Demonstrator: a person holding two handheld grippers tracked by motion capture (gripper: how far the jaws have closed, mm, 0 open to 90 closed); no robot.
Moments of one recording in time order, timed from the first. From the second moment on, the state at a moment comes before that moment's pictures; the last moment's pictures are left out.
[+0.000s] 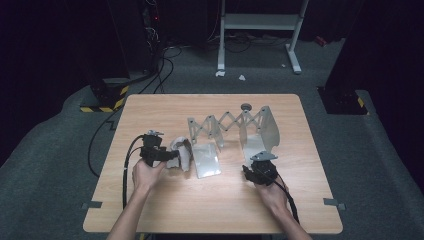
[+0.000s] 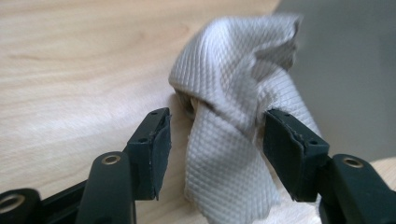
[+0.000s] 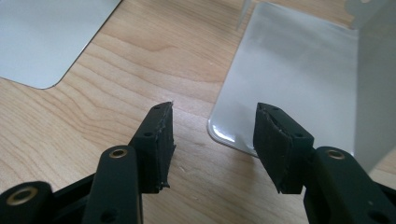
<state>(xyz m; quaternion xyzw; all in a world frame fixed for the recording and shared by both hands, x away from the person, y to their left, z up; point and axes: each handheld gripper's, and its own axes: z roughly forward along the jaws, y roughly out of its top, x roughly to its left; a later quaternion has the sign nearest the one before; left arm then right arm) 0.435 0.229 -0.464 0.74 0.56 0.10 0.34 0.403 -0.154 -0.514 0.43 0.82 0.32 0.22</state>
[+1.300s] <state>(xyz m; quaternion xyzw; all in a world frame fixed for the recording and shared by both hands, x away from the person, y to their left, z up) 0.494 0.216 -0.396 0.73 0.57 0.08 0.37 0.405 -0.182 -0.516 0.45 0.80 0.32 0.22</state>
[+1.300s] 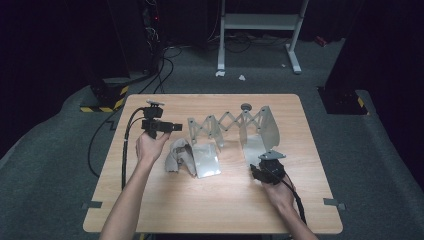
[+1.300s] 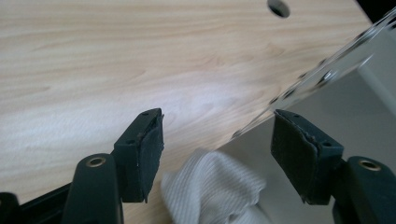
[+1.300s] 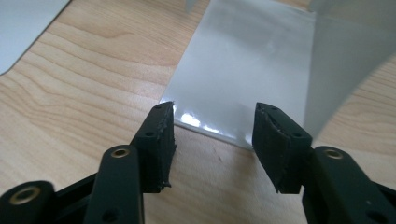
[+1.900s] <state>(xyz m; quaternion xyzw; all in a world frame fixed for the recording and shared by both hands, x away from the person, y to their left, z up) 0.512 0.209 -0.393 0.73 0.57 0.07 0.37 0.429 -0.223 -0.516 0.52 0.77 0.31 0.23</state>
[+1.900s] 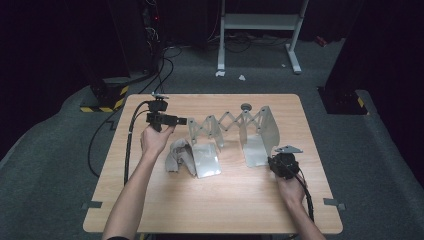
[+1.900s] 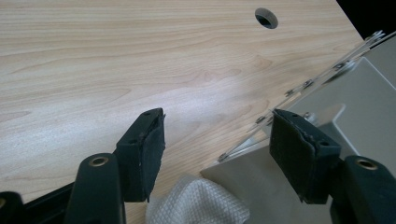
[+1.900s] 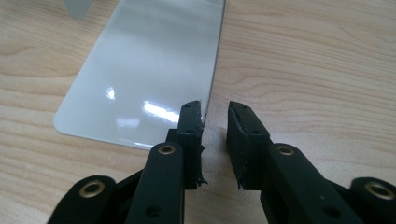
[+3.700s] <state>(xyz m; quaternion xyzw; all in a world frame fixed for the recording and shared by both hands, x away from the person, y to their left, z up) 0.442 0.208 -0.439 0.76 0.52 0.02 0.38 0.500 -0.201 -0.502 0.49 0.80 0.30 0.18</state>
